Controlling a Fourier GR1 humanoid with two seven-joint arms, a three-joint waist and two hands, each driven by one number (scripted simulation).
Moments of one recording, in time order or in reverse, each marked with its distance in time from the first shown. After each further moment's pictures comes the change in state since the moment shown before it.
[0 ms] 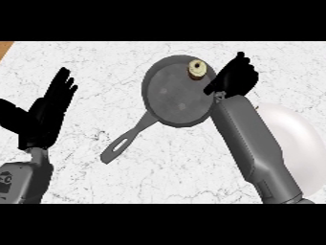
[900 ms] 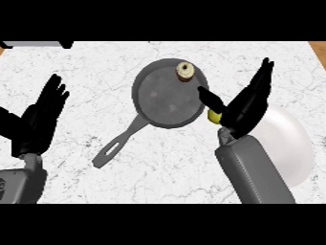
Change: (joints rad) left arm 0.048 0.008 0.030 0.000 0.000 0.013 -0.001; right arm 0.353 0.007 0.196 -0.515 -0.032 -0.524 -0.058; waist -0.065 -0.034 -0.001
